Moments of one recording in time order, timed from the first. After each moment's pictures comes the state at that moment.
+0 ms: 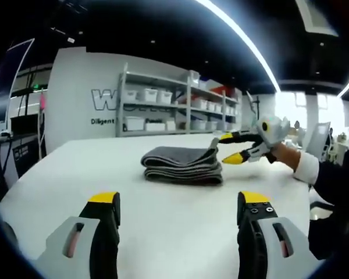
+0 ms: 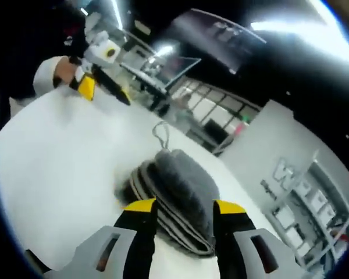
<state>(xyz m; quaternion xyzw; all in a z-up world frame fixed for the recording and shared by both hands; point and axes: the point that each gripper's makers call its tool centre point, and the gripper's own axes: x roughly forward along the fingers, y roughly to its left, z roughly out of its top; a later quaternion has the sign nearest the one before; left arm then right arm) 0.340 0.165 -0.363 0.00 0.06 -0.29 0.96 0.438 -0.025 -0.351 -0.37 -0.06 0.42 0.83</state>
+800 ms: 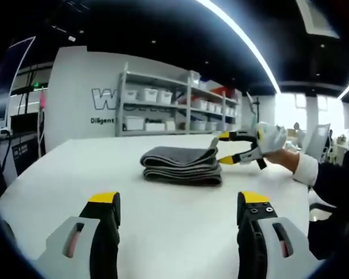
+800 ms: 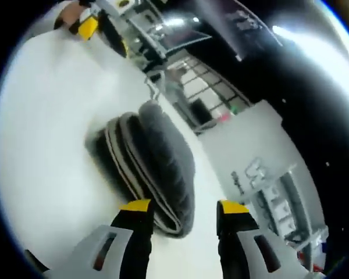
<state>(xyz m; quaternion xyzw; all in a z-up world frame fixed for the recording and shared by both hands) 0.353 0.170 -0.362 -0.01 0.06 -0.29 0.95 0.465 -0.048 -0.363 -0.51 -0.06 0.30 0.80</state>
